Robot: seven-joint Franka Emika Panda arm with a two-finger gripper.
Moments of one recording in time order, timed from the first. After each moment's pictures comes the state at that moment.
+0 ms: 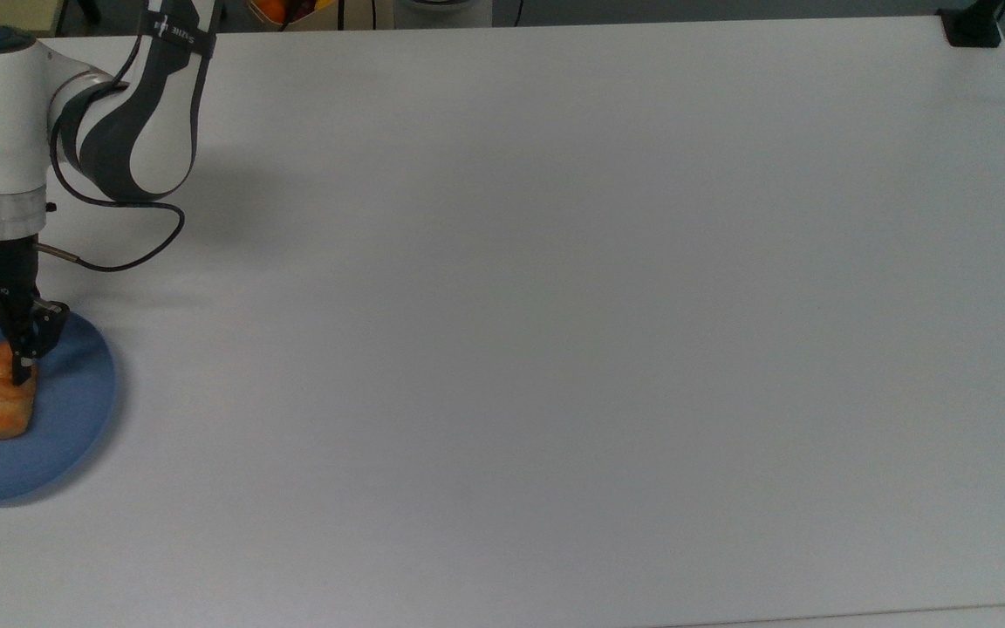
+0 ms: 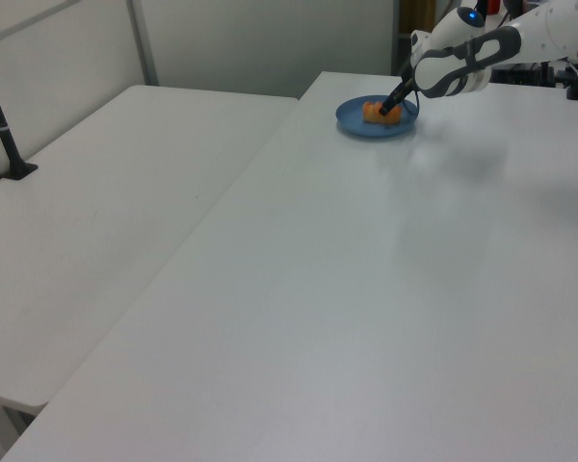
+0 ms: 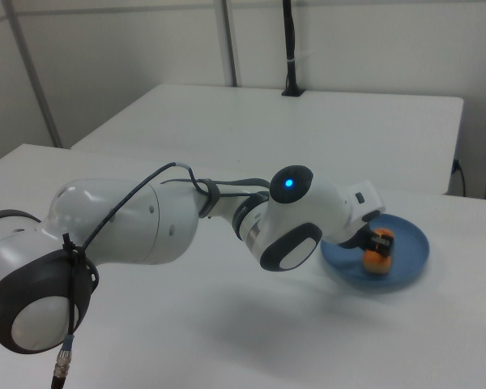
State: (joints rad) arm -0.39 0.85 -0.06 -1.31 0.25 2.84 -0.49
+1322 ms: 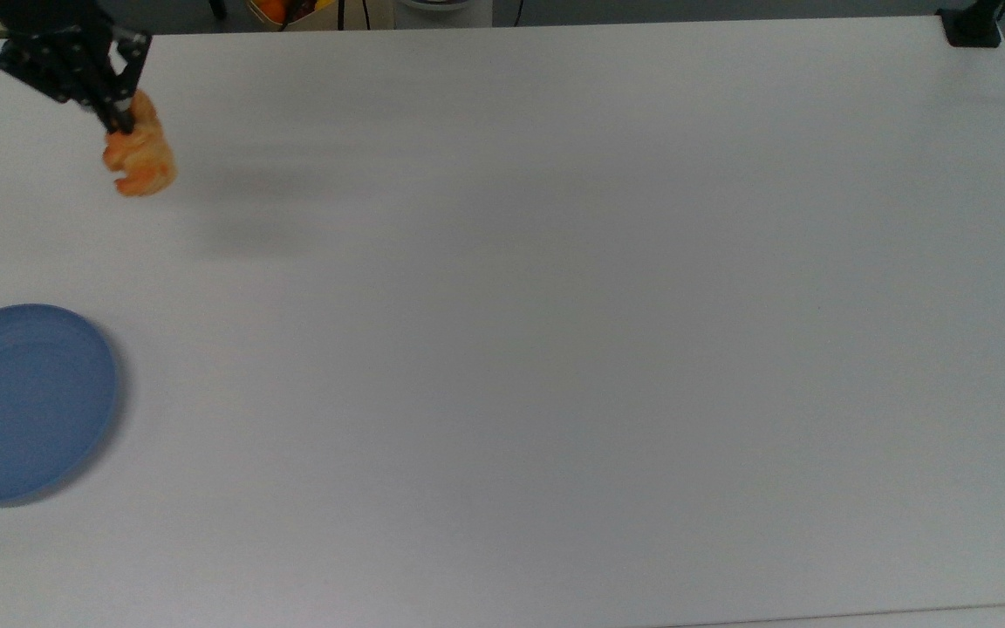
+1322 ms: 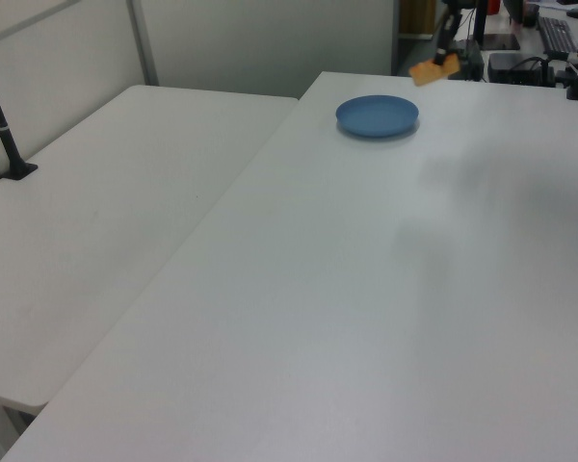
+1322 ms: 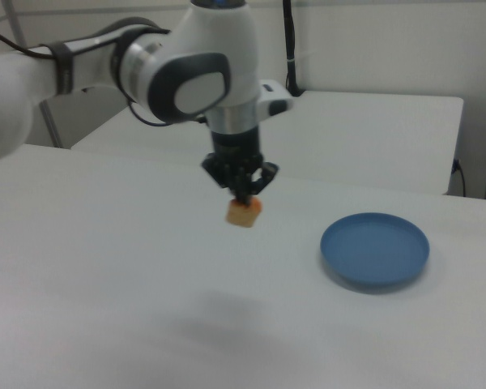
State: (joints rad) arm -0.33 0.23 -0.05 -1.51 0.14 1.85 -0.53
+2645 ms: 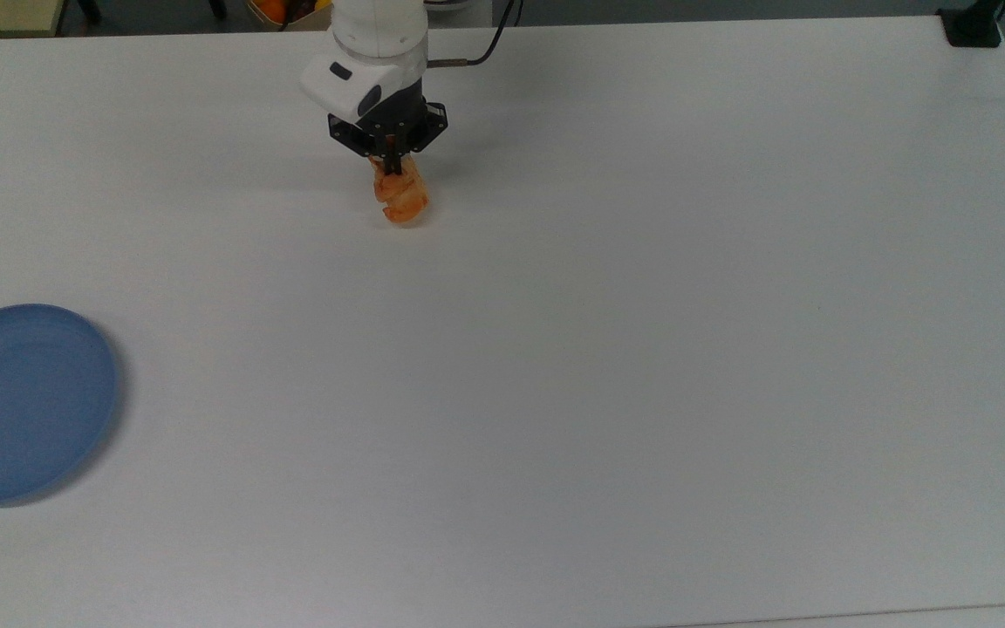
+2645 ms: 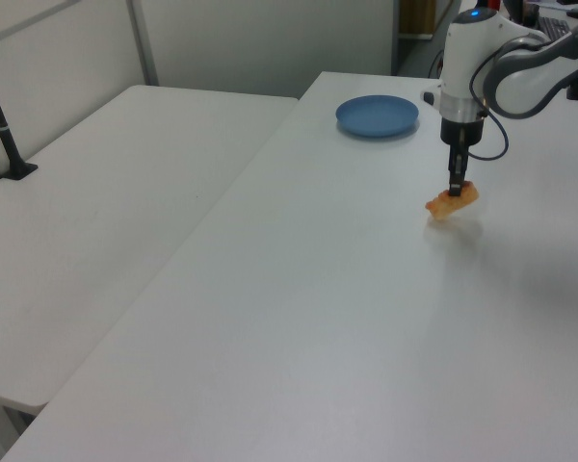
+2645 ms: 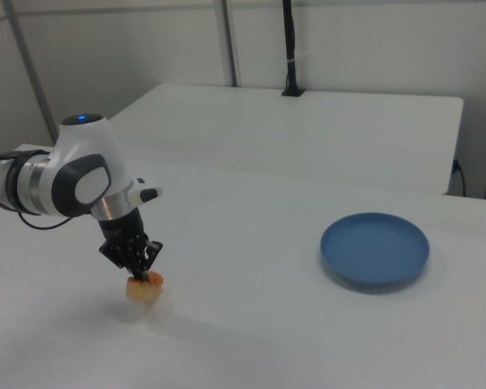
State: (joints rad) arm -0.12 0.04 0.16 -2.21 -0.11 2.25 -0.13
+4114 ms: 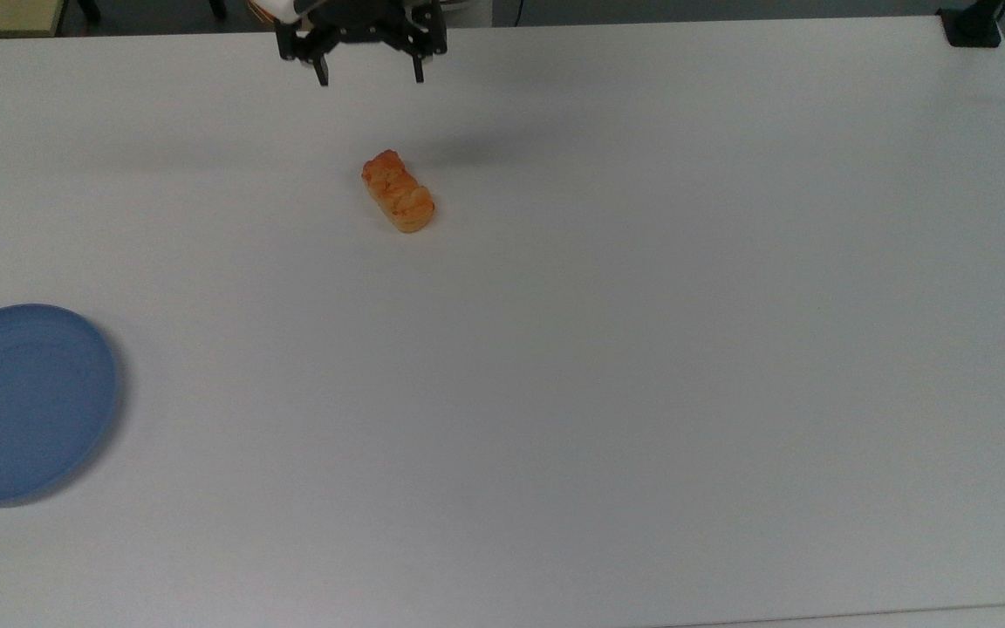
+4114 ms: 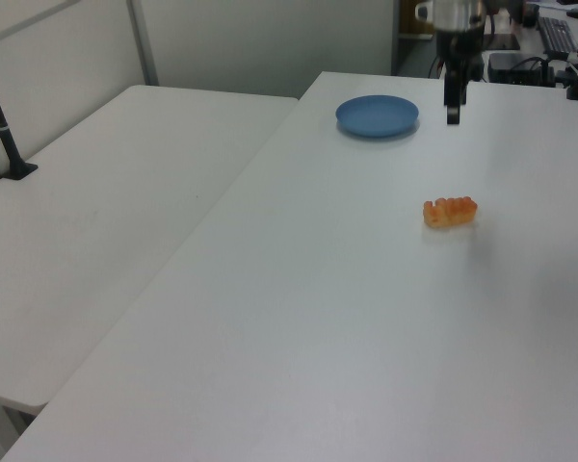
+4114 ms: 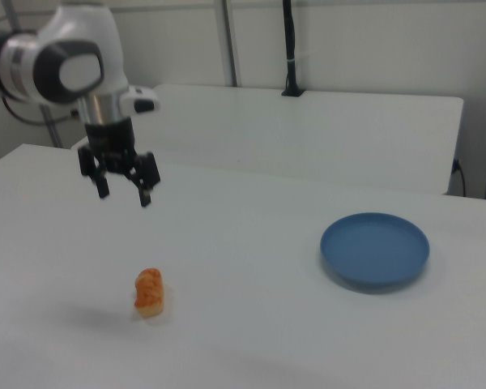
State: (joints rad) arm -0.15 0.02 0.16 -1.77 0.00 1.71 -0.10
